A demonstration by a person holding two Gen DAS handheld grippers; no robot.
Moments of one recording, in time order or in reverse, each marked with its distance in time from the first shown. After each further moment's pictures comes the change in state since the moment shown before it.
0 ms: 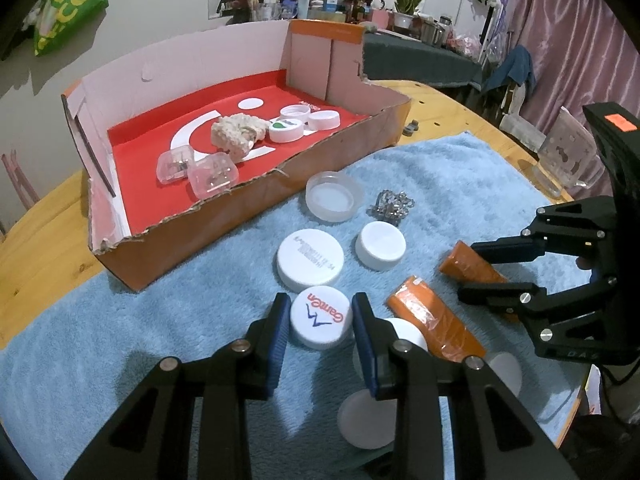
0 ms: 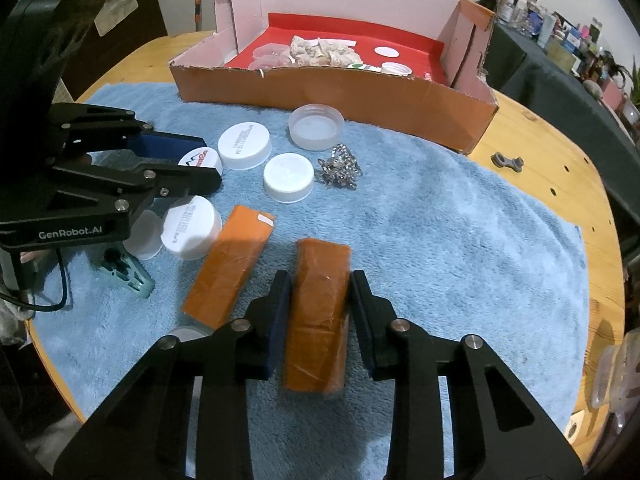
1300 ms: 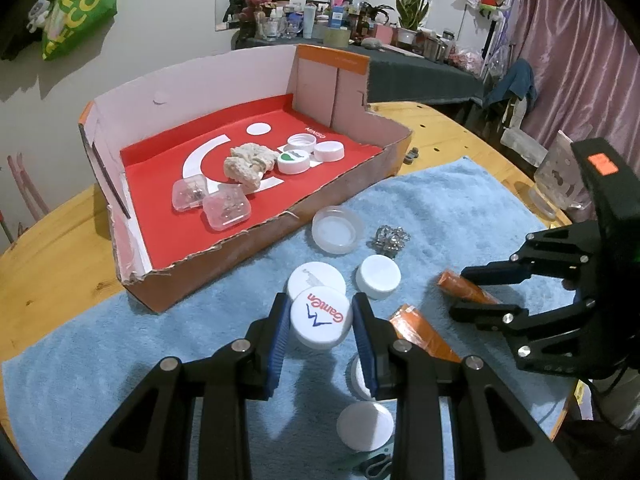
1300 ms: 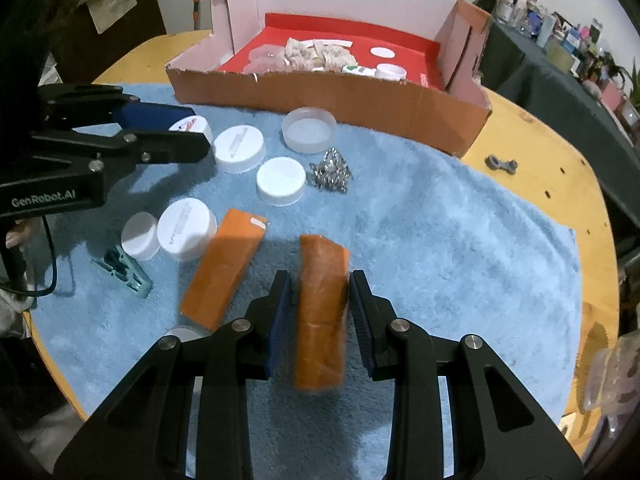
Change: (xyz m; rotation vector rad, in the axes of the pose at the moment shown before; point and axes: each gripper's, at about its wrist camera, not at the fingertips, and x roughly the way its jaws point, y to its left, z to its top) left arm -0.018 0.003 0.015 -0.021 -0.041 0.000; right arm 0.001 -0.003 0.002 -0.011 0.019 -0.011
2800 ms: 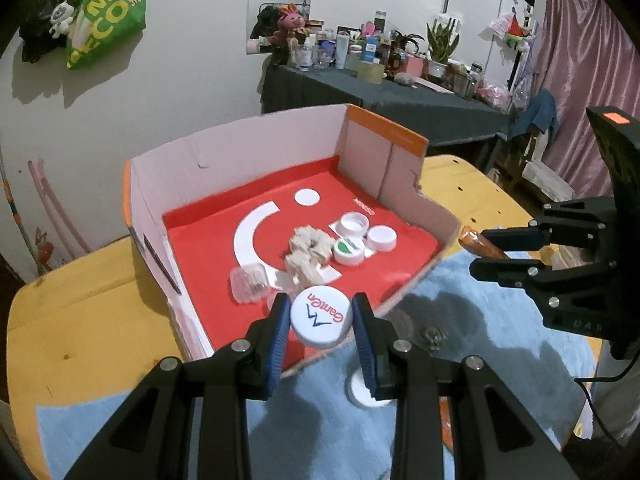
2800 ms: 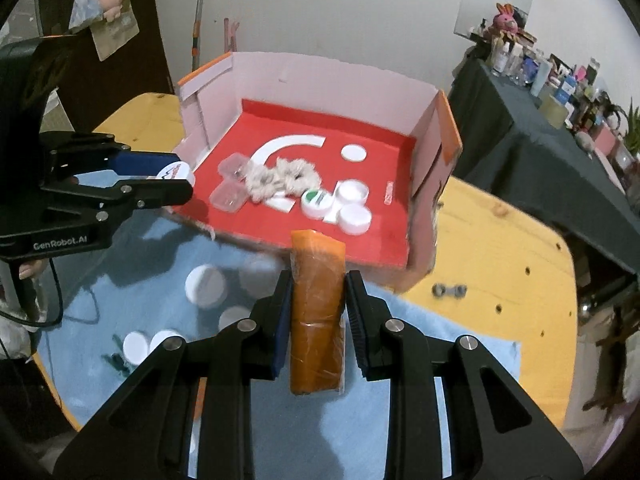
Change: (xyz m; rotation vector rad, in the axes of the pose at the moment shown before) left arm -0.017 0.040 0.072 -0.062 -0.079 0.072; right arm -0.038 -0.040 0.106 -0.052 -0.127 -0.019
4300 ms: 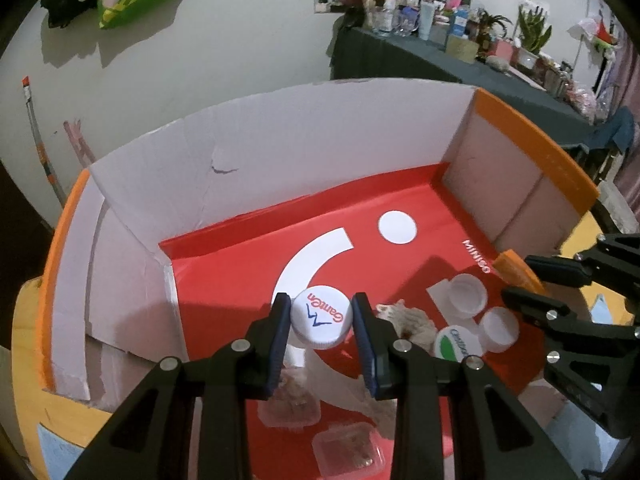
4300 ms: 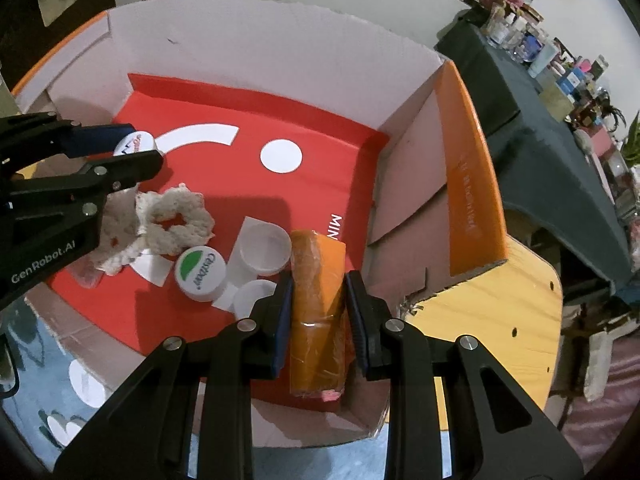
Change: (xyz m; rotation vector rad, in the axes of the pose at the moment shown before) left arm 0.113 0.036 0.060 -0.148 0.135 0.223; right arm 0.115 -0.044 0.063 -0.014 0.219 -0.153
